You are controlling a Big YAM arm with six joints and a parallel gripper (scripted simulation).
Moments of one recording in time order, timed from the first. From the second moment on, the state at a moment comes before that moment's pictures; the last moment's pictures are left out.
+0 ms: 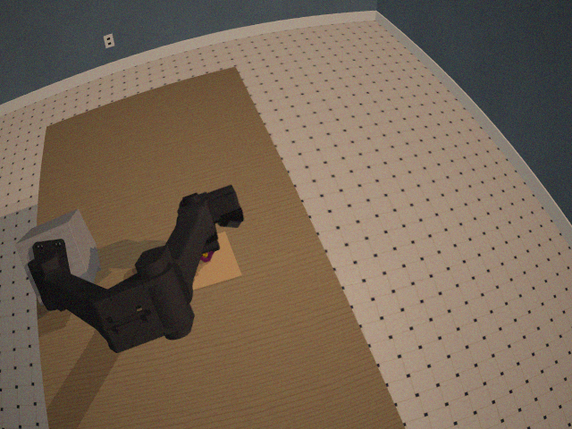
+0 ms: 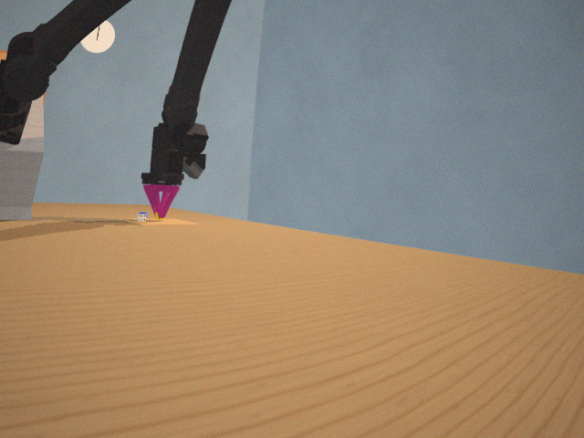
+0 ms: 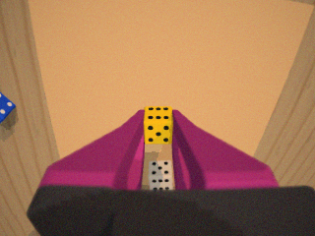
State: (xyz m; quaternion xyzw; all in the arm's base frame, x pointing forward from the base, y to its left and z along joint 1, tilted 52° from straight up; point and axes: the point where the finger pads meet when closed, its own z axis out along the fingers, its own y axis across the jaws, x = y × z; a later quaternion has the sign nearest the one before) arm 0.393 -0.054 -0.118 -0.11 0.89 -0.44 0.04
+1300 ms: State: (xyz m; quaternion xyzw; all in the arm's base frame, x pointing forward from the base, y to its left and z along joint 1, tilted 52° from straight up) arm 0.393 -0.055 -0.118 -0.11 0.89 -0.44 0.04
